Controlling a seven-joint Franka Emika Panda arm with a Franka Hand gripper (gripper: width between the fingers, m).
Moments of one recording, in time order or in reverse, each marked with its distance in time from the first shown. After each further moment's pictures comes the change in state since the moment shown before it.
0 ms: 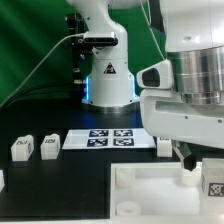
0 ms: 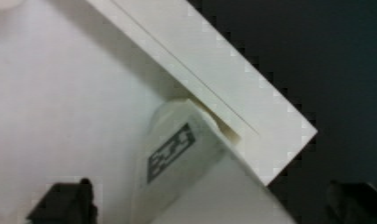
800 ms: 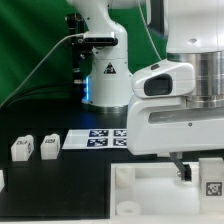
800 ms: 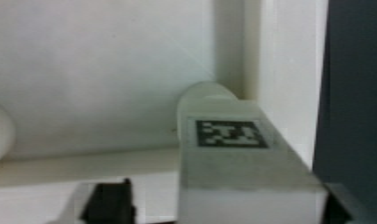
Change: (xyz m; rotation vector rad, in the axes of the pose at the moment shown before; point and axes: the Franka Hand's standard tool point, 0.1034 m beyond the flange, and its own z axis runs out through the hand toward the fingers) arm 0.004 0.005 0.003 -0.049 0.004 -0.445
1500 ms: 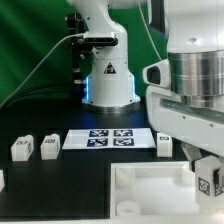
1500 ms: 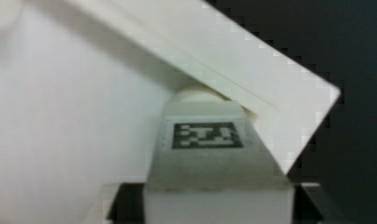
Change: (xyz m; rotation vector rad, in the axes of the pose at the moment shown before) arm -0.002 -0.003 0.002 0.033 -0.009 1.158
